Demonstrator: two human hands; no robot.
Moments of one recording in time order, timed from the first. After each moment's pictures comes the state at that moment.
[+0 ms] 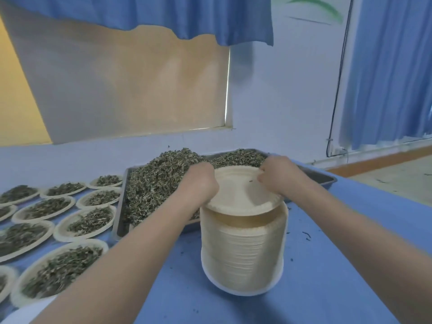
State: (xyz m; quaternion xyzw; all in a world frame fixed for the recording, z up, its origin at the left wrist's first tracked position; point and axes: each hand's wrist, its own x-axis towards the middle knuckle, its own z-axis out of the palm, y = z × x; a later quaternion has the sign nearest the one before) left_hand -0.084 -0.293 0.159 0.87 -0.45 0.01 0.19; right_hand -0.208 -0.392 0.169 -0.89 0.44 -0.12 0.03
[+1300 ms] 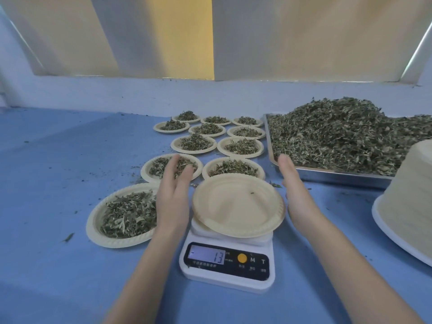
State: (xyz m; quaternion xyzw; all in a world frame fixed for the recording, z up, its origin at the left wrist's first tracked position) left_hand 0.019 0.013 -0.012 0.68 -0.14 0.12 0.71; right_hand -0.042 -0.179 0.000 -0.72 0.17 -0.19 0.64
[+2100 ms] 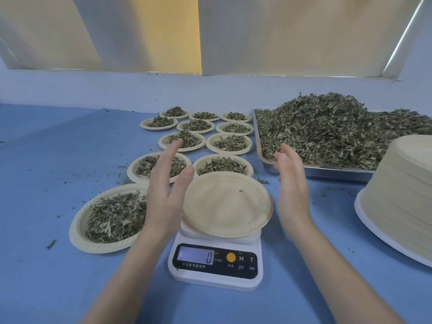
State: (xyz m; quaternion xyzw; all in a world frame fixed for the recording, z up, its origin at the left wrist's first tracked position) left_hand 0.011 0.014 0.004 0.70 -0.28 0.14 0.64; right_hand -0.051 -0.174 -0.001 -0.69 0.12 -0.38 0.60
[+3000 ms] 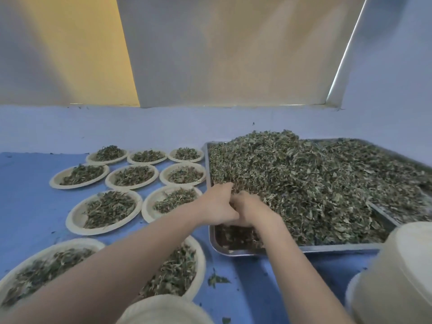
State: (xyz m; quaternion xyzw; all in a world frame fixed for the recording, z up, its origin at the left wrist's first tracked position) left_hand 0.154 -0.235 0.070 0.85 -0.46 -0.13 0.19; right_hand 0.120 -0.356 0.023 -0.97 0.22 0.05 0.12
